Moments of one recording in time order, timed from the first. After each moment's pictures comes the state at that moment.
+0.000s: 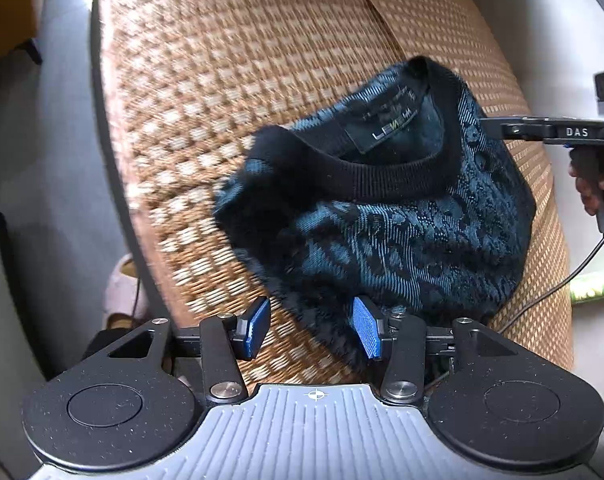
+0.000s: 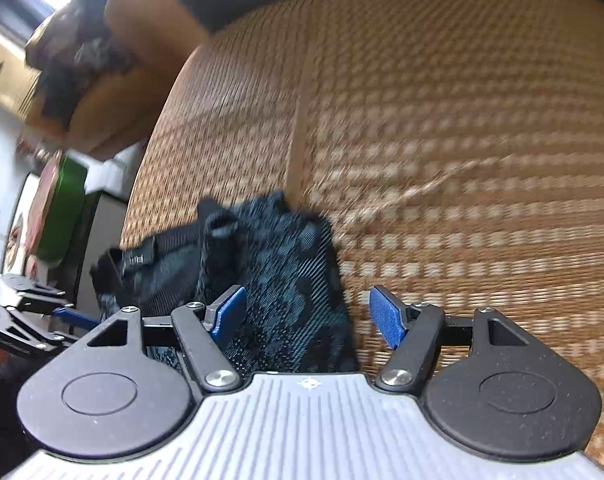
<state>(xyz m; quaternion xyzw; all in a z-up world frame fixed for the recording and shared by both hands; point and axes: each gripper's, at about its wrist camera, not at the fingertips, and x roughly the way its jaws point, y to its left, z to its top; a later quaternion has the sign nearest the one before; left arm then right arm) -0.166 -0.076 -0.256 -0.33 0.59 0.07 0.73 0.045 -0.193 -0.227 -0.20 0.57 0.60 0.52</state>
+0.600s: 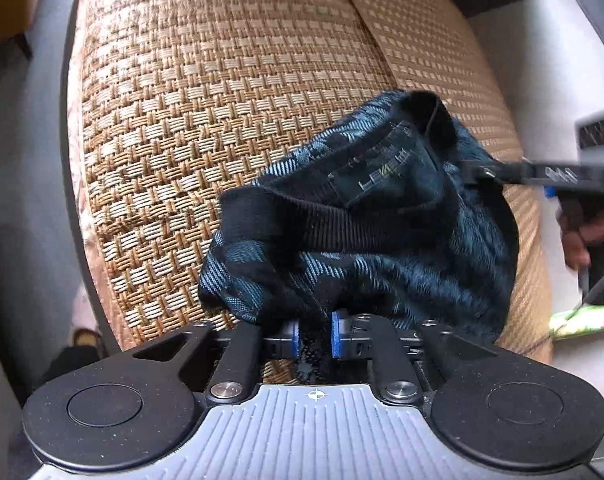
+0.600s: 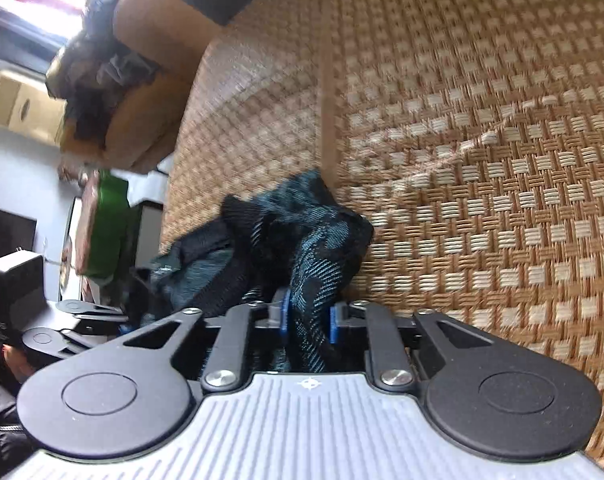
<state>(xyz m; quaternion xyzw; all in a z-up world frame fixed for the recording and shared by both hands) -0.142 -0.071 -0.263 -0.38 0.56 0.07 0.74 0.032 -0.195 -0.238 -0.11 0.62 0.61 0.49</state>
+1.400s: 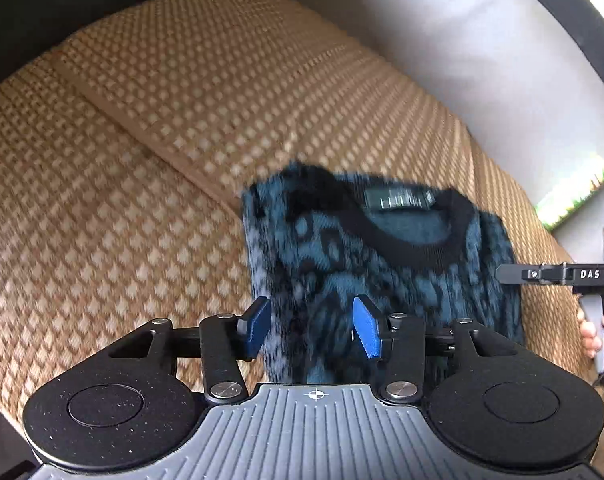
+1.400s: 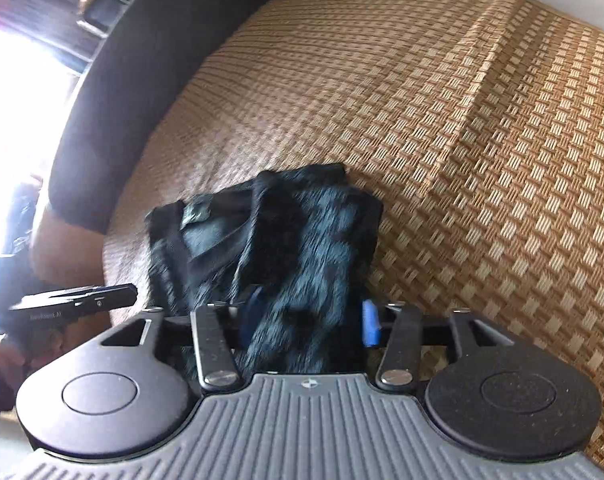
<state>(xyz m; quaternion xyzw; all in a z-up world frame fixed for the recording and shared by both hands) -0.010 -0.111 -0.227 -0.15 0.57 -0.10 0.80 0.005 -0.433 -0.235 0.15 0.60 0.35 0.70</state>
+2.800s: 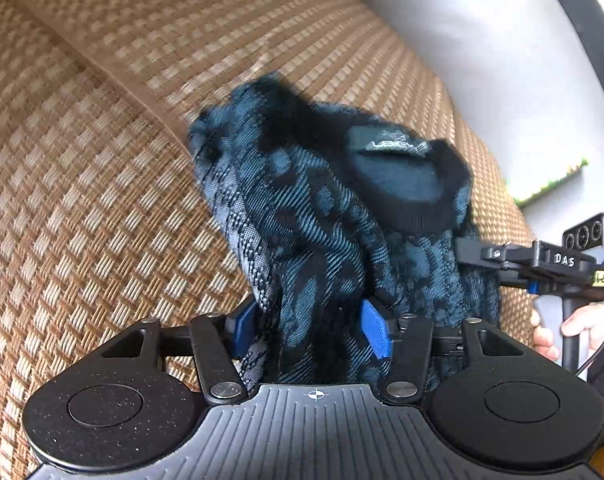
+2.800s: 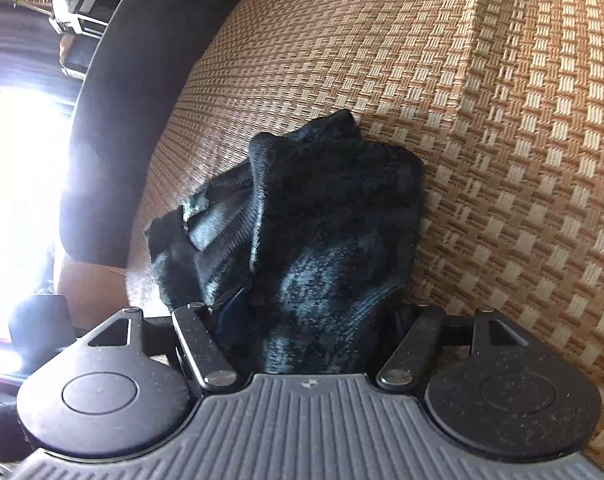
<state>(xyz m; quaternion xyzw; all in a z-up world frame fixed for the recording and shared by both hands) 0.007 -0.117 -0.268 -0.24 0.59 -0.15 0.75 -0.015 -0.399 -0.275 0.25 0.61 0.30 0.69</state>
